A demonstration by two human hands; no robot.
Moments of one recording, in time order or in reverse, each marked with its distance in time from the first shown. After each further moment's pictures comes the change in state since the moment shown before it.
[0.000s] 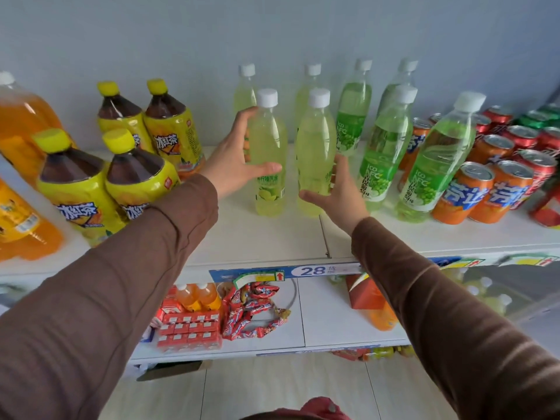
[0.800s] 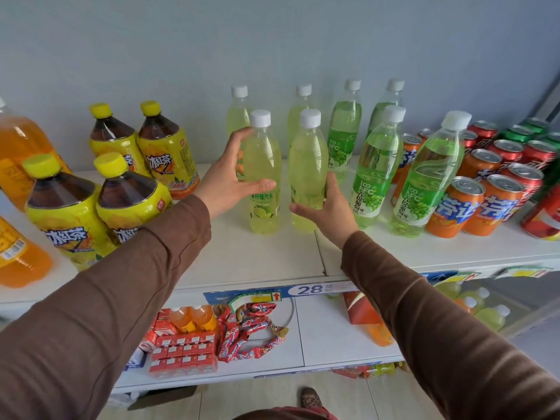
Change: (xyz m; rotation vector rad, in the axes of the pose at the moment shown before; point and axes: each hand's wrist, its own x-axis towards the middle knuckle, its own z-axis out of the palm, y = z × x) left_hand 0.005 -0.007 -0.001 -0.071 -0.033 -0.022; right_hand 0.008 0.002 0.008 0.100 0.004 -0.016
